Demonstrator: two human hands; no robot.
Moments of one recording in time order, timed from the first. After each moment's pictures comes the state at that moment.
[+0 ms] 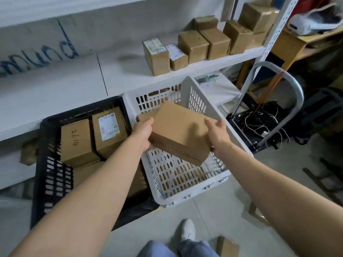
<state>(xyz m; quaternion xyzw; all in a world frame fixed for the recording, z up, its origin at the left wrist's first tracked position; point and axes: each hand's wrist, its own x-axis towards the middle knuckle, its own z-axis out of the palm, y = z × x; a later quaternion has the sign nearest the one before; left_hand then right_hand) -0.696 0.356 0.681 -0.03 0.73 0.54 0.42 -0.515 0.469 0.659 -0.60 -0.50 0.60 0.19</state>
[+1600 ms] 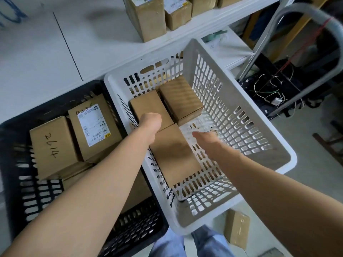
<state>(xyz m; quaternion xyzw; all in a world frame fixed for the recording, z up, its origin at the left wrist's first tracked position) -0.746 0.420 0.610 0.00 0.80 0.37 0.47 -0.596 0.472 0.570 -0.66 -0.49 0.56 -0.07</state>
